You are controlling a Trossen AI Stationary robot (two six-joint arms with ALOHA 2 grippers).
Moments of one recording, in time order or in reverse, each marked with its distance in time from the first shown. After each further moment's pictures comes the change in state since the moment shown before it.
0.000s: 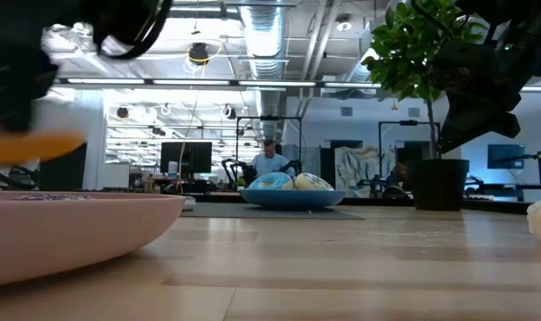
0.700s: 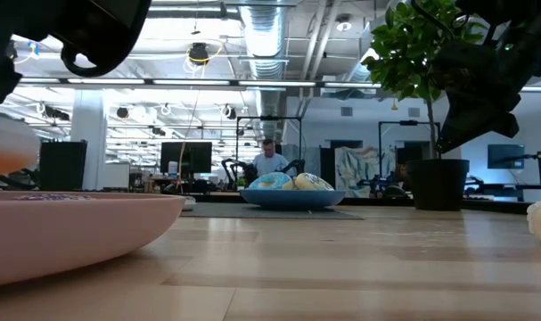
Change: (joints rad) left arm -0.003 0.026 0.000 0.011 0.110 -0.159; right arm -0.001 0.000 0.000 -0.001 0.006 -0.017
